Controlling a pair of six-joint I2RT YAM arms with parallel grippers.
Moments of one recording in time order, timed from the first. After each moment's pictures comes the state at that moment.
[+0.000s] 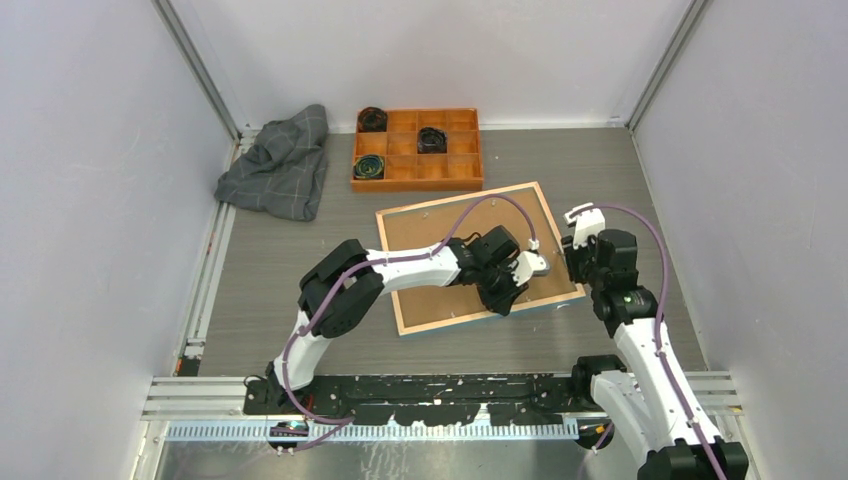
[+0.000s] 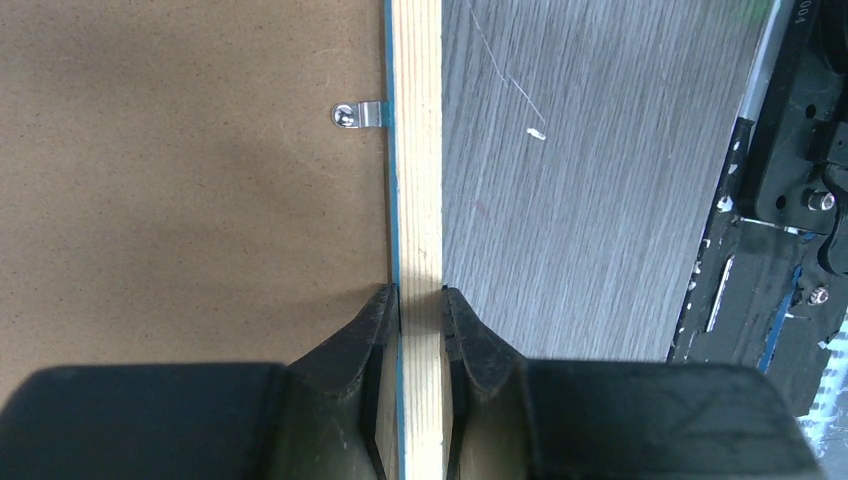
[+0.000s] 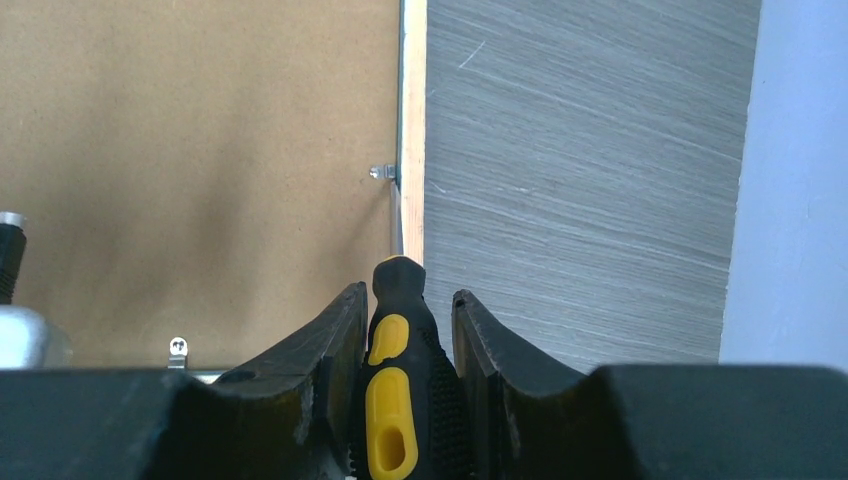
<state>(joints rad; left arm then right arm) -1.07 2.11 1.52 -0.36 0.41 0.10 0.05 0.73 0.52 -0.34 0.02 -0.30</state>
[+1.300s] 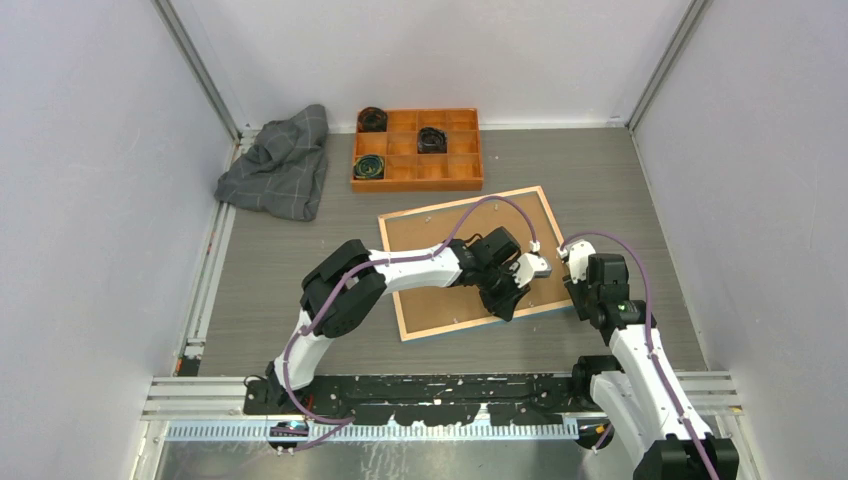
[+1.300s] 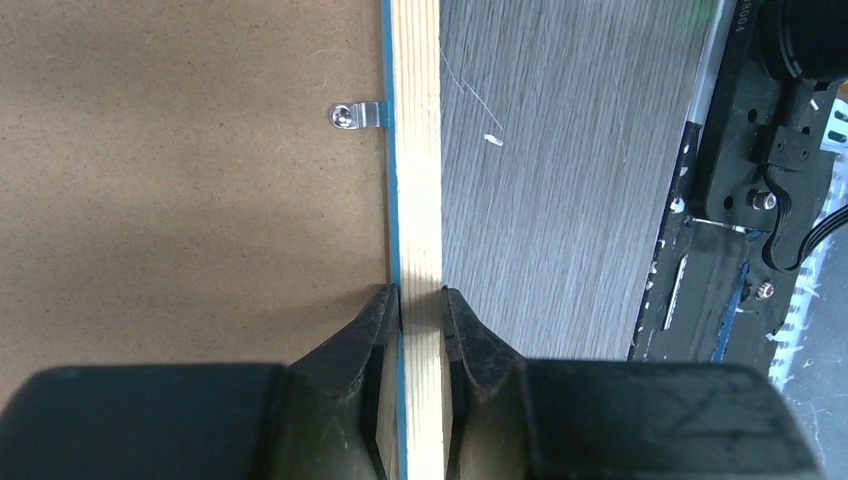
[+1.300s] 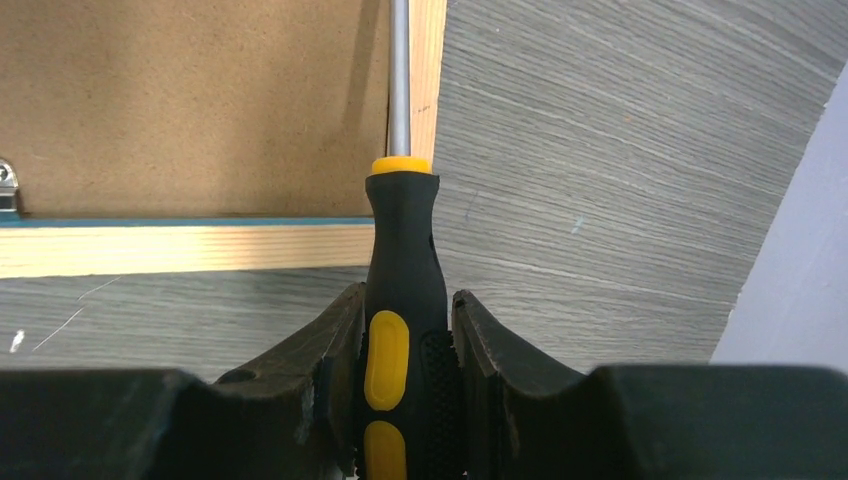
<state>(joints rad) -1.07 2.12 1.53 -0.35 0.47 0.06 0.02 0.71 0.41 -0.60 0.13 -0.40</state>
